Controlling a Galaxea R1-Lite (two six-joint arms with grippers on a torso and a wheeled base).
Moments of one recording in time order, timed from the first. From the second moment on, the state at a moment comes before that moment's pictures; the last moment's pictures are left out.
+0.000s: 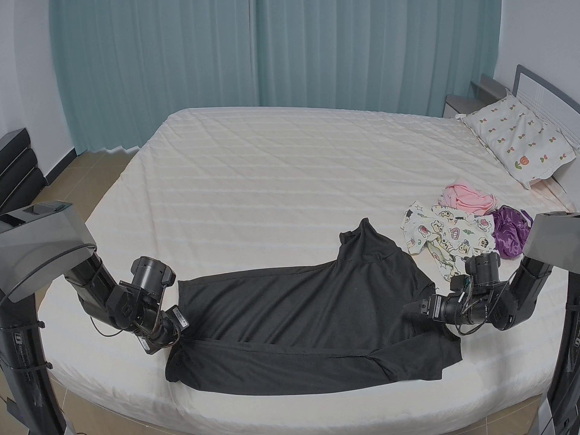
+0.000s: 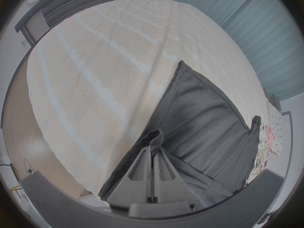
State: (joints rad) left arm -0.20 2.18 -0.78 -0.28 0.04 -0.87; right arm 0.09 2.28 -0.65 -0.83 0.32 0.34
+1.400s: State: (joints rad) left arm -0.18 2.19 -0.78 -0.28 0.02 -0.88; right arm -0.04 2.31 -0.59 -0.85 0.48 0.17
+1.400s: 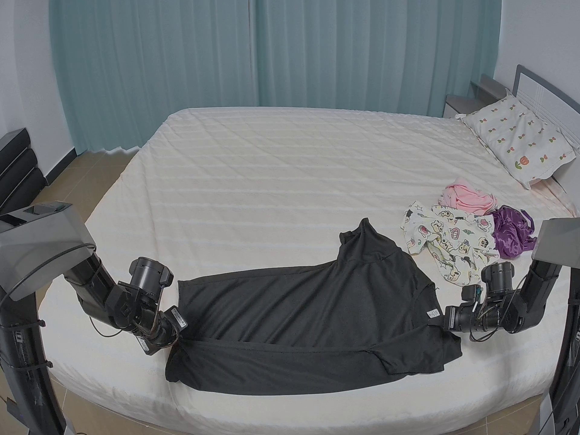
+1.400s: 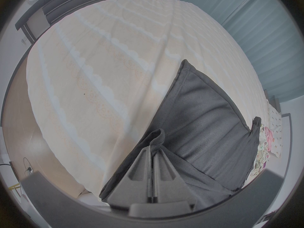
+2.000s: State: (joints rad) left arm -0.18 2.20 -0.78 -0.28 0.03 -0.87; right arm -0.05 2.32 -0.62 -0.95 0.47 0.24
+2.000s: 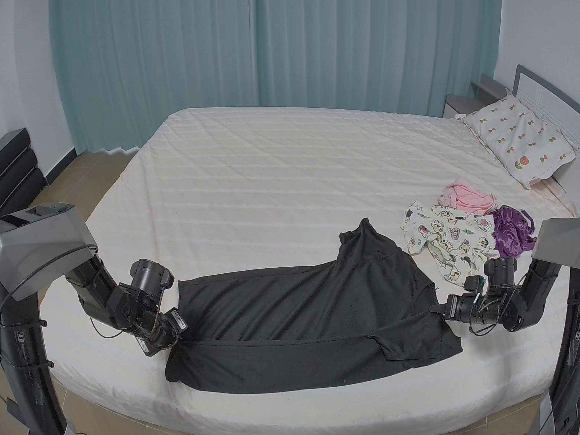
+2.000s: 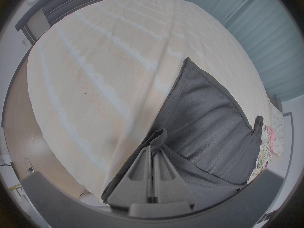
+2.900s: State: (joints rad) left arm -0.13 2.12 -0.68 -0.34 -0.12 -0.85; right arm -0.06 2.35 -0.62 -1.00 0.47 0.38
